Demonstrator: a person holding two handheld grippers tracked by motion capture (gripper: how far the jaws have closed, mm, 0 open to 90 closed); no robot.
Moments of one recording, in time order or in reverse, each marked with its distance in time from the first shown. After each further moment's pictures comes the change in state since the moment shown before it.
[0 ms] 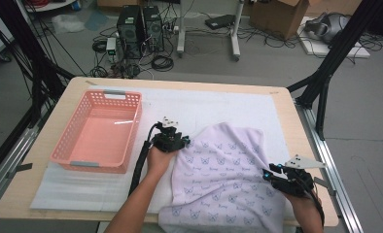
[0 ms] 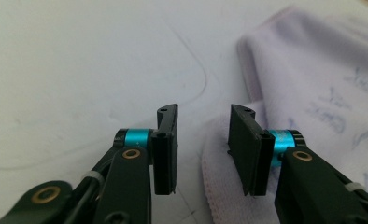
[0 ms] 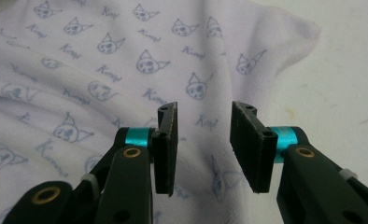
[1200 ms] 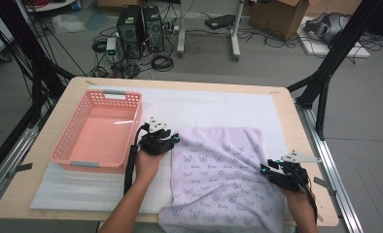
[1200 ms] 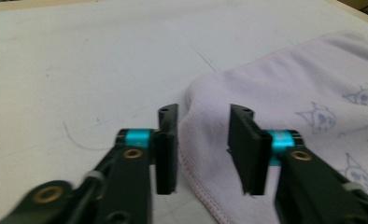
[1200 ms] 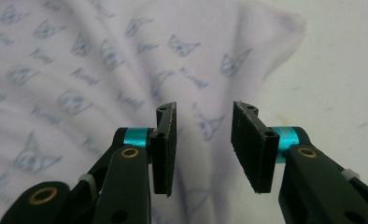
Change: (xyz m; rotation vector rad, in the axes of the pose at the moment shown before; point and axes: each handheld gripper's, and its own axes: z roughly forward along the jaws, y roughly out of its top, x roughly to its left) left arm 0.008 -0.004 -0.048 -0.129 0.074 0.036; right arm -0.008 0.006 0.020 0.001 -0.050 0.060
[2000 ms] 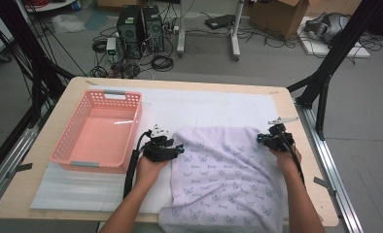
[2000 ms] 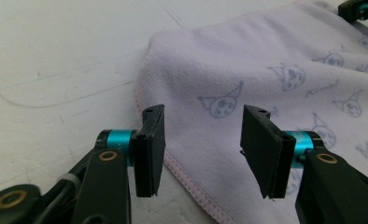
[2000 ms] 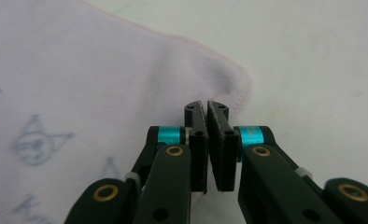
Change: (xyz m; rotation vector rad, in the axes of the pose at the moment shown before) left arm -0.004 -0.018 0.008 0.093 -0.106 -0.042; right arm -0.063 0.067 0.092 0.150 -0.087 -0.037
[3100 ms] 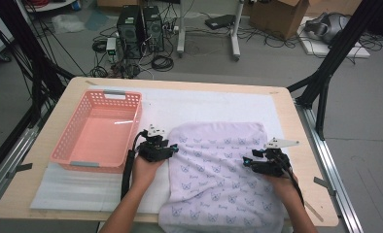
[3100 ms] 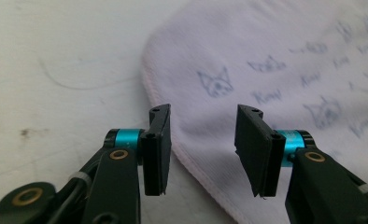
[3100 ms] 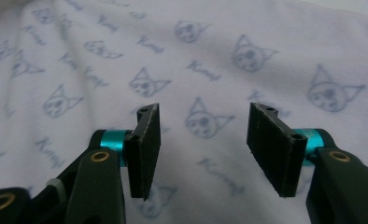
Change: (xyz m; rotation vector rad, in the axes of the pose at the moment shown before) left arm 0.005 -0.001 -0.011 0.051 0.036 0.012; right arm 0.066 -0.046 -0.043 -0.132 0.257 -0.030
